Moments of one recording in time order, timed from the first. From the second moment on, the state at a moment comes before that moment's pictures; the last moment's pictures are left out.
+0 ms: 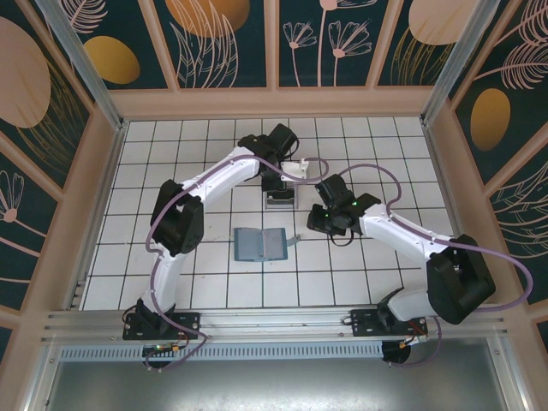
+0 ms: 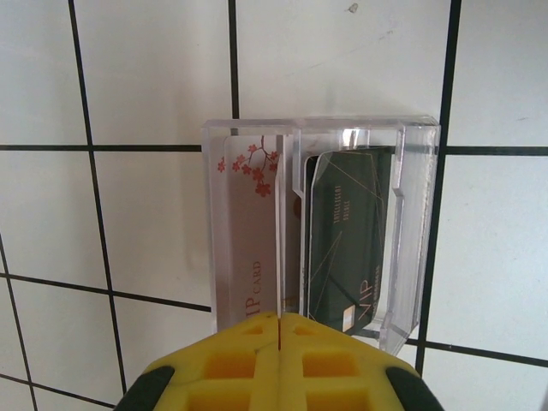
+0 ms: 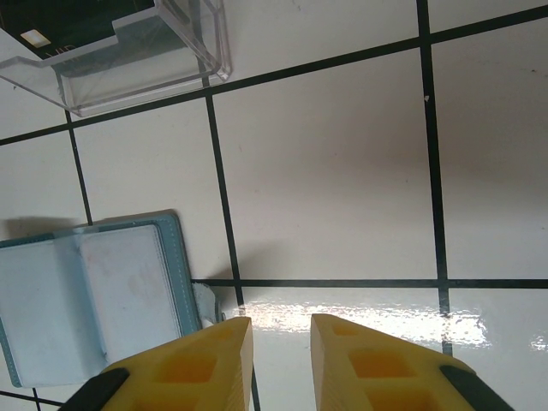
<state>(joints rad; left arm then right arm) -0.68 2.18 1.95 -0.95 0.00 0.89 0.62 1.38 0.87 -0.59 -0.08 0.76</state>
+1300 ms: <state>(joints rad) -0.69 1.96 1.62 -0.58 -0.13 0.50 0.62 1.44 0.87 -0.53 -0.16 0.76</state>
